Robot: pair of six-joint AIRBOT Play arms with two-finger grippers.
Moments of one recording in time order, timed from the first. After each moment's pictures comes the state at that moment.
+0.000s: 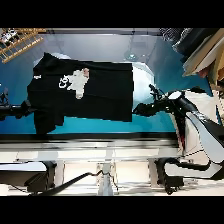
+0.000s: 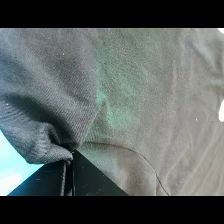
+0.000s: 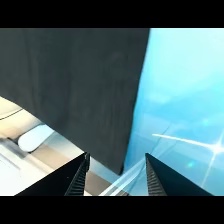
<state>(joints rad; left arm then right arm) 0.68 -1.59 0.96 0.92 -1.06 -0.99 -0.07 -1.42 0.80 -0.73 1.13 1.06</state>
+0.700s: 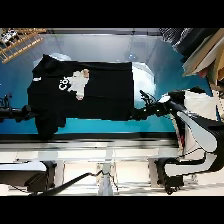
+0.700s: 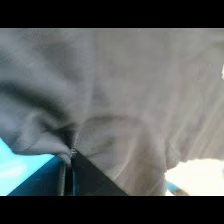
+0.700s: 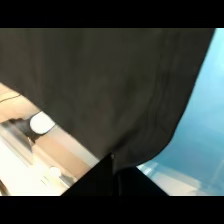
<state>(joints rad) 0.72 -1.59 0.96 1.00 -1.20 -0.93 0.04 -1.56 0.77 -0.66 1.08 1.01</state>
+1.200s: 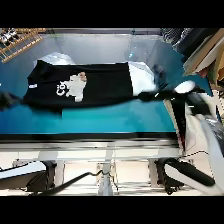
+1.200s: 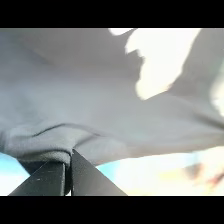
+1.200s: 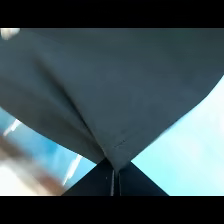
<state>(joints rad) 0.78 -1.40 1.21 0.70 -1.51 -0.99 0.01 -1.16 0.98 -0.76 1.06 1.03</state>
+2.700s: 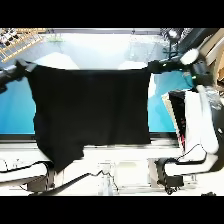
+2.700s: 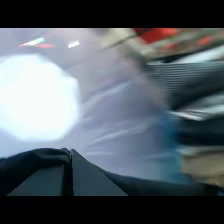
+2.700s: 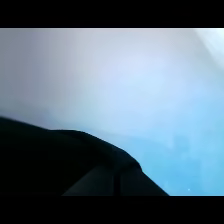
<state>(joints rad) 0.40 -1.45 1.16 0.33 -0.86 -0.92 -0.01 -1.56 1.48 -1.11 0.96 1.27</state>
